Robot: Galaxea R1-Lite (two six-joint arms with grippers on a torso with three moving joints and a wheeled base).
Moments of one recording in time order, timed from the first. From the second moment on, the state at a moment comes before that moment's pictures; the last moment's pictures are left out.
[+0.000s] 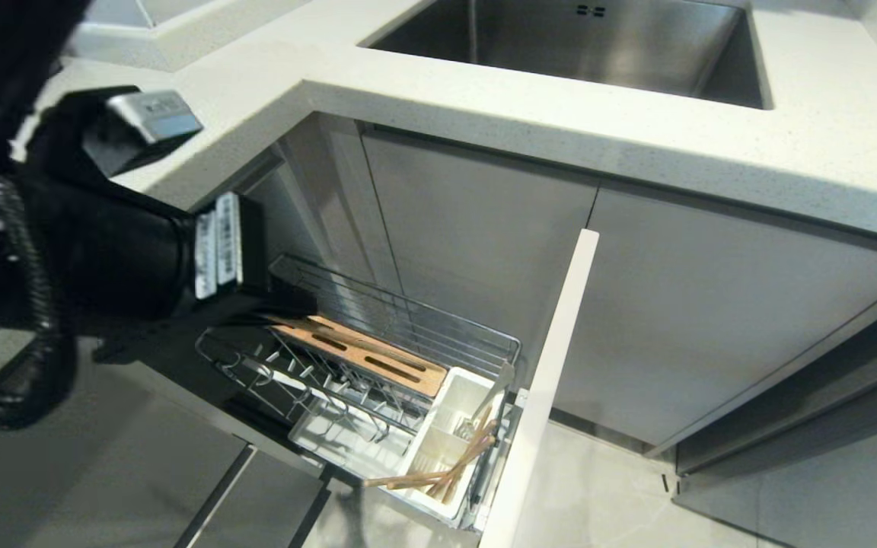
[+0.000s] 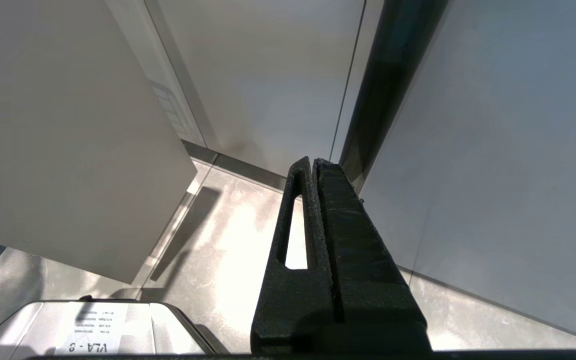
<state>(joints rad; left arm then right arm) -0.88 1.43 -1.64 0.91 0.31 -0.78 0.00 0.00 0.00 0.01 0.00 -0.01</state>
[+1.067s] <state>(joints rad) -0.31 1.04 -1.65 0.49 0.44 -0.53 0.00 0.00 0.00 0.00 0.00 -0.01</state>
